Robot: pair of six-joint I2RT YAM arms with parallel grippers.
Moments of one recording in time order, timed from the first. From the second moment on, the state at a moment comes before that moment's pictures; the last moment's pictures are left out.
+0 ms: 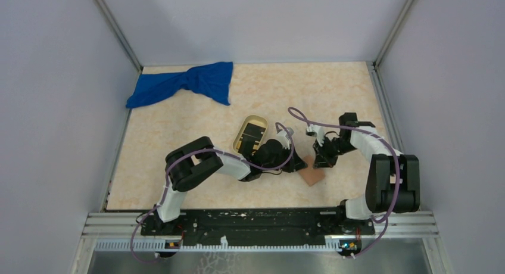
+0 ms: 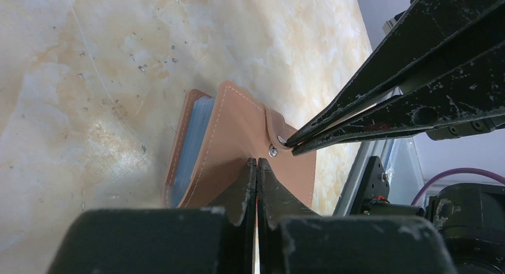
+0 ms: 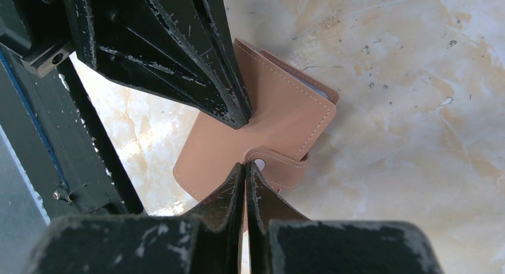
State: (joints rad) left arm -1.09 2.07 0.99 0.74 0.08 -0.86; right arm -0.02 1.43 0.80 -0.91 -0.72 -1.00
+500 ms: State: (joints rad) left arm -1.09 2.07 0.99 0.73 0.07 -0.86; right arm 0.03 1.43 0.80 -0.91 -0.70 -0.99
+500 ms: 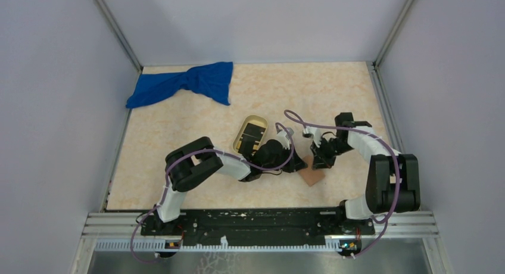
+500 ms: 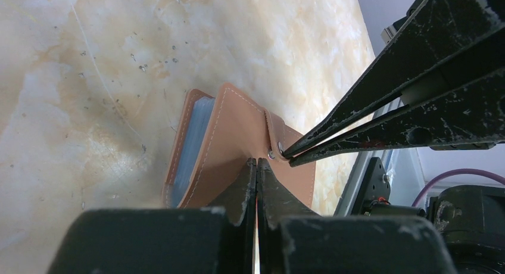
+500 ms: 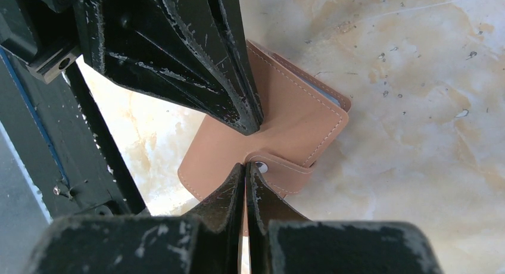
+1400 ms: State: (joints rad) left arm -1.10 2.06 0.99 0.74 0.06 -0.86; right arm 0.05 1.43 0.80 -0.89 -0.67 -0.90
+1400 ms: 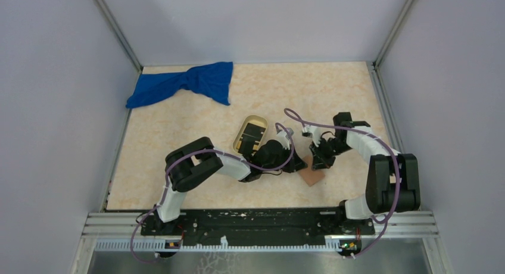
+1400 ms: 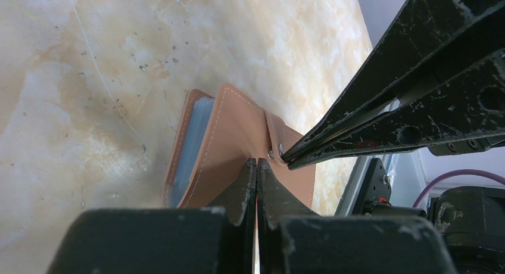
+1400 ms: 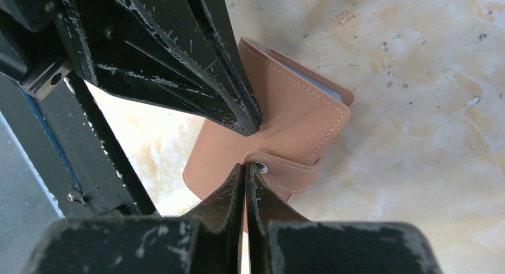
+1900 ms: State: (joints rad) left arm -1.10 2.06 0.99 0.74 0.06 -0.86; right arm 0.06 1.41 0.80 -0.86 -0.65 -0.86
